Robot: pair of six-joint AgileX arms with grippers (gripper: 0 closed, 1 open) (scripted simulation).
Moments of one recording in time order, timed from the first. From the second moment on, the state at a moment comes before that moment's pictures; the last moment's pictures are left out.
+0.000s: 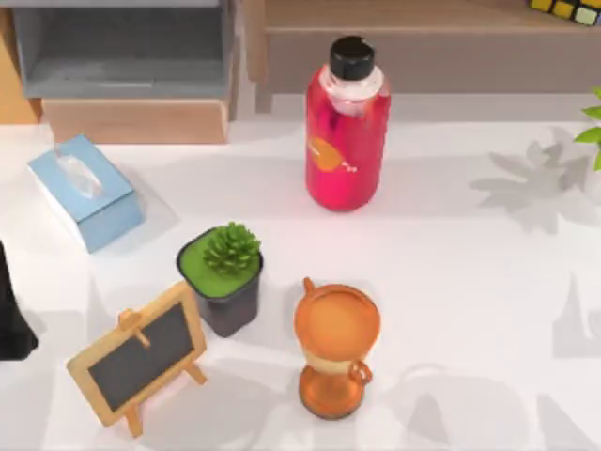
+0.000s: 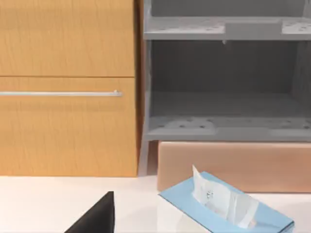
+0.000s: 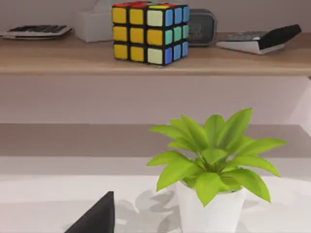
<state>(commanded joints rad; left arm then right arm) 0.00 0.00 0.00 0.00 0.00 0.00 0.00 0.00 0.00 0.00 0.00 0.00</state>
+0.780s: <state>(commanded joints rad) -0.17 0.61 0.22 0.41 -0.17 0.01 0.00 0.00 0.00 0.00 0.00 0.00</state>
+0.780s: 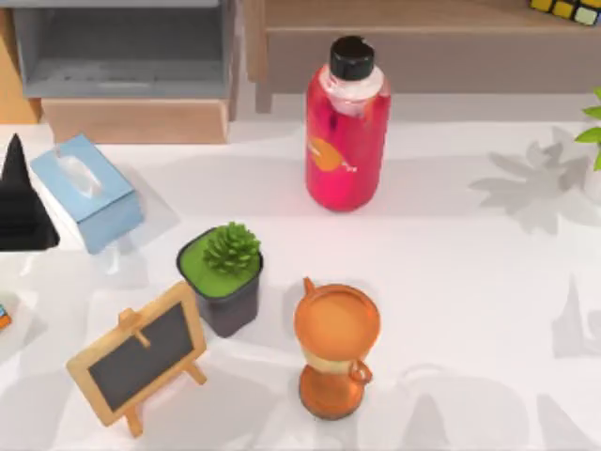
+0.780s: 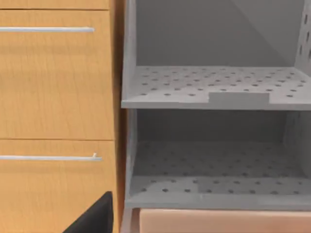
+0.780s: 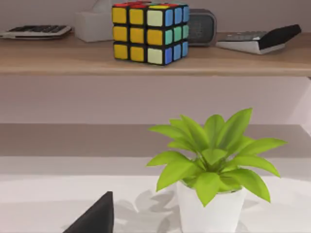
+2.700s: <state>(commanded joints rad) 0.36 2.07 0.97 1.09 0.32 1.34 0.00 0.00 0.00 0.00 0.00 0.00</state>
